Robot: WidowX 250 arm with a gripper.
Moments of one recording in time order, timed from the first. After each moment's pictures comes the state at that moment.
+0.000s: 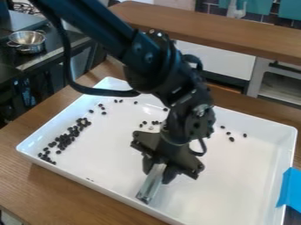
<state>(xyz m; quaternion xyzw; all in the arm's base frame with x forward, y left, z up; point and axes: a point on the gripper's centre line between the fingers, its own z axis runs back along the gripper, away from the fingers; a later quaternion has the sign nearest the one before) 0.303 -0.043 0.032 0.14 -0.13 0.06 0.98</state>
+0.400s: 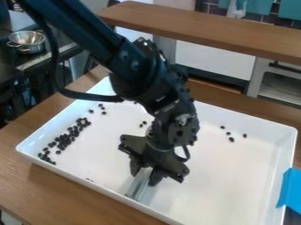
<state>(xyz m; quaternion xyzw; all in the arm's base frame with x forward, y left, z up) 0.295 -0.024 0.021 0.16 -0.12 0.06 0.98</state>
